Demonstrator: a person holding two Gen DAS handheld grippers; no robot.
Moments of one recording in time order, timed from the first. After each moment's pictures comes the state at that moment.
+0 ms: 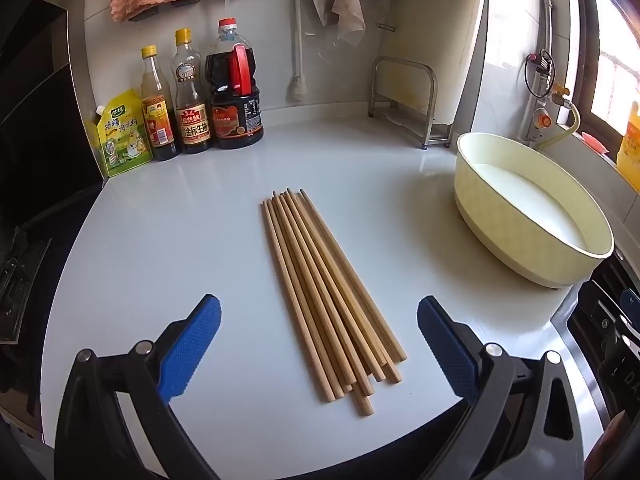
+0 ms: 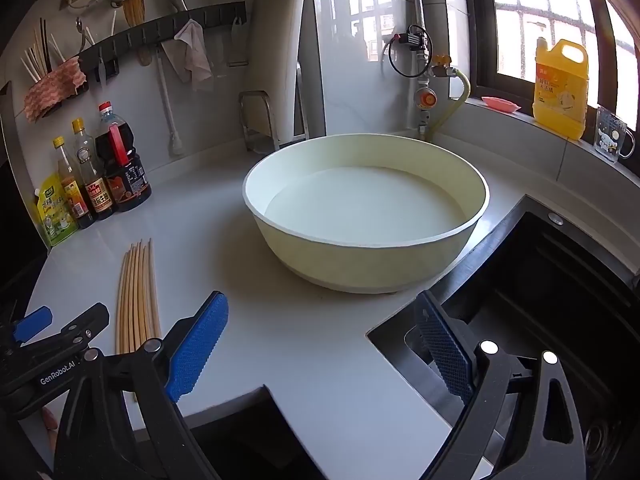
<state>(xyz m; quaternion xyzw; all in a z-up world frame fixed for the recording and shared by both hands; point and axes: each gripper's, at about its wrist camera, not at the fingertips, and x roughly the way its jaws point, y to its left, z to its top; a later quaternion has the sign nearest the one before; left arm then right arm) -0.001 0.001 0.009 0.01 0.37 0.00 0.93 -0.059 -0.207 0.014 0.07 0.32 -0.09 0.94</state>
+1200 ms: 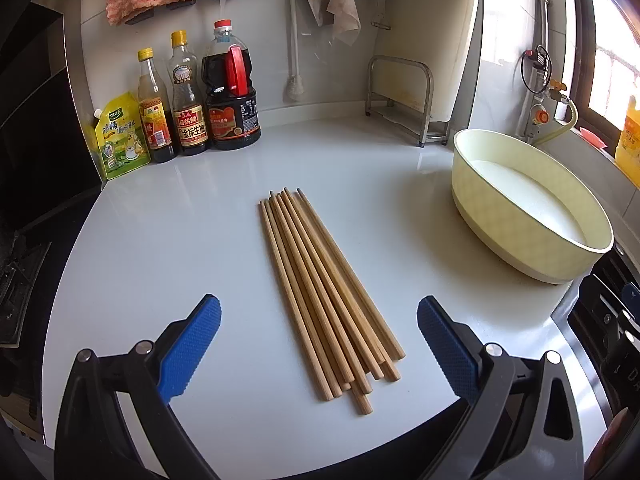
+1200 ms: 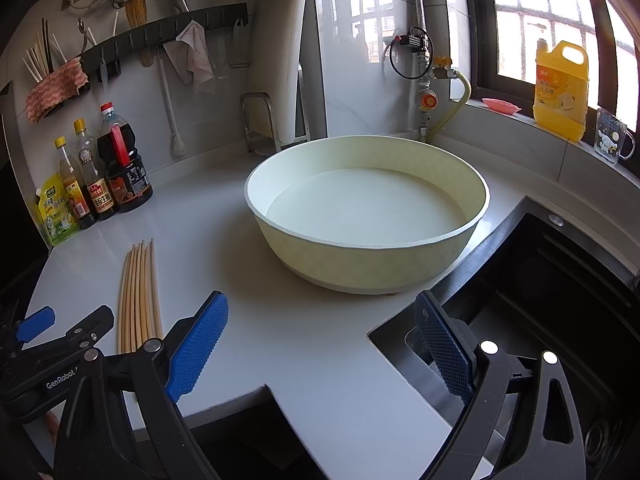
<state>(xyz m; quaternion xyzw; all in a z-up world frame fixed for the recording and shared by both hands) -0.004 0.000 0.003 0.01 0.36 0.00 0.93 -0.060 -0.206 0.019 0.07 0.32 -0.09 0.94</state>
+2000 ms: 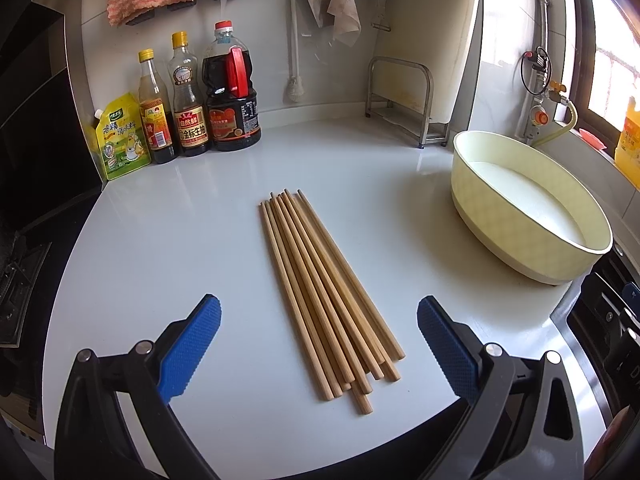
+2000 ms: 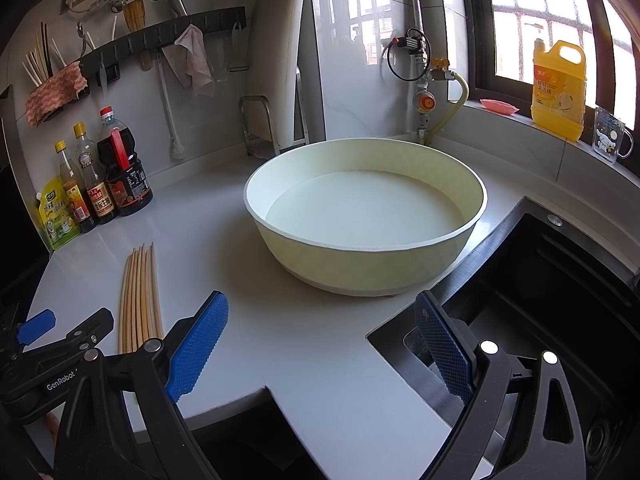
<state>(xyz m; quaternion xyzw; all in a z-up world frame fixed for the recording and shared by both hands) -0.006 -0.001 0.003 0.01 0.36 0.00 0.93 -0.062 -0.206 0.019 0.07 0.31 -0.09 0.94</state>
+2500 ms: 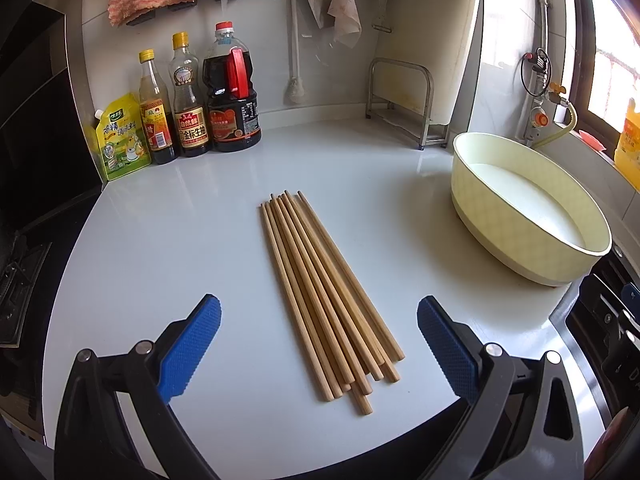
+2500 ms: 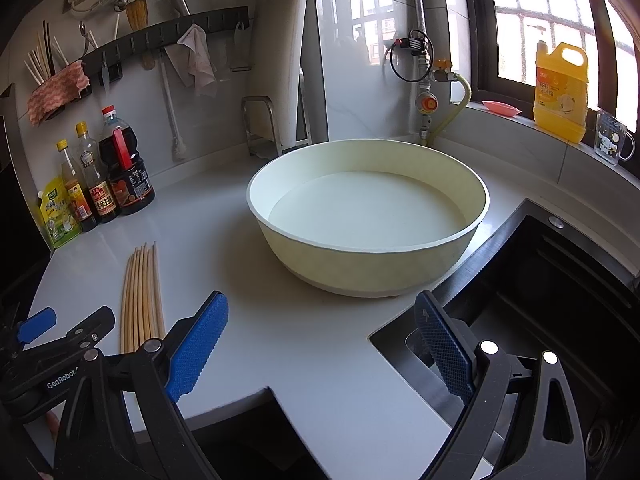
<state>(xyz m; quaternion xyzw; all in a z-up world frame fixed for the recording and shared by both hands) -0.006 0.000 0.005 0.01 0.36 0.00 0.93 -0.061 -0.205 0.020 0.07 0.31 -0.08 0.94</state>
